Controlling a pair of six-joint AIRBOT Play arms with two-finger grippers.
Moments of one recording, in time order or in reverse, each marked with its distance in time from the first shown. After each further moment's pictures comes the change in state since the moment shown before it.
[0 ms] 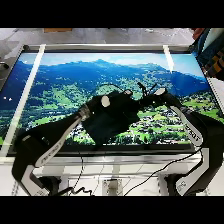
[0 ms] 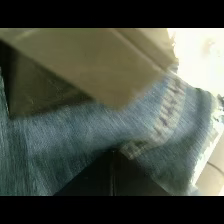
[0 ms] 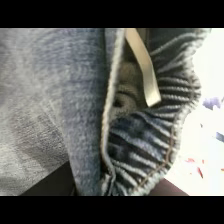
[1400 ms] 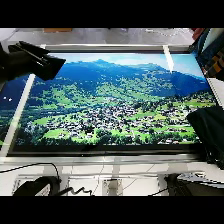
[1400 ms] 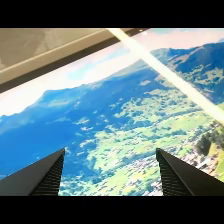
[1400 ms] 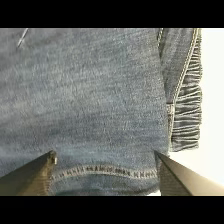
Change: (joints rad) left arm 0.540 0.813 0.000 0.071 -0.066 -0.002; right arm -1.278 0.464 0.079 -0.901 0.442 0.811
